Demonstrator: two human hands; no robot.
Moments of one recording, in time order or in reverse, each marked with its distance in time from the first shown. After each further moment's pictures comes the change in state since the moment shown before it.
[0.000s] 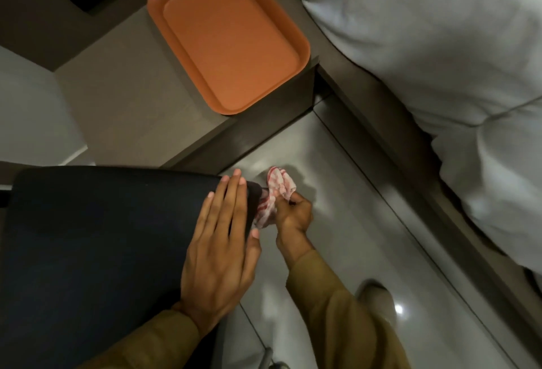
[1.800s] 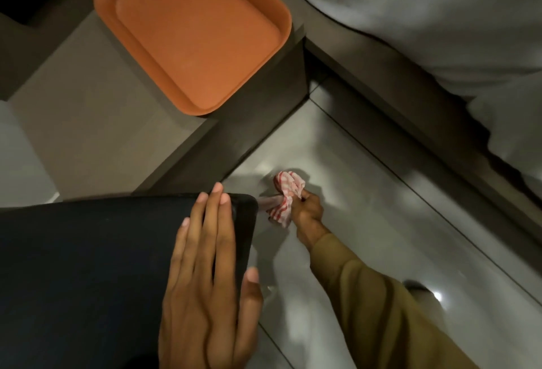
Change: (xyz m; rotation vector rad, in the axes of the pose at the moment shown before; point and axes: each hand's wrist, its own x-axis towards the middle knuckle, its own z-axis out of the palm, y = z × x) left_hand 0.007 0.003 -0.008 -0.062 -0.006 -0.030; right_hand 0.090 0.030 0.015 -0.025 -0.025 0.209
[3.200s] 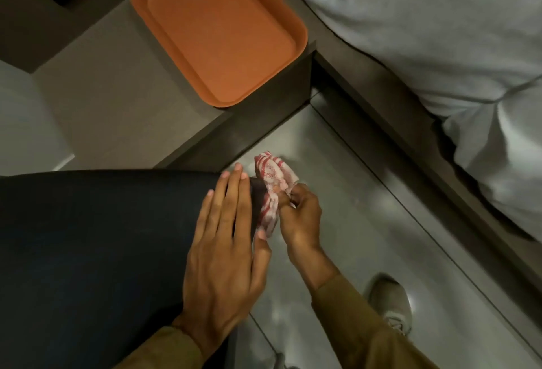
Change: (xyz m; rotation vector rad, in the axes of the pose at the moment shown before) left_hand -0.005 0.000 0.000 0.001 -0.048 0.023; right_hand -0.112 -0.008 -0.032 -0.270 -0.060 -0.510
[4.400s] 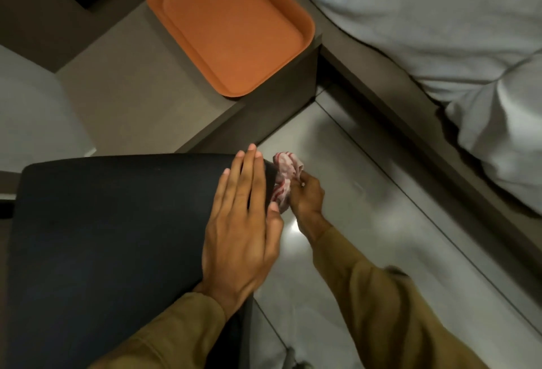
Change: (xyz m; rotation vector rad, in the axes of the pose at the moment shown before) left_hand -0.003 -0.006 0.005 -0.042 0.054 0.030; right_hand 0.016 0.009 0.008 -0.031 -0.001 0.071
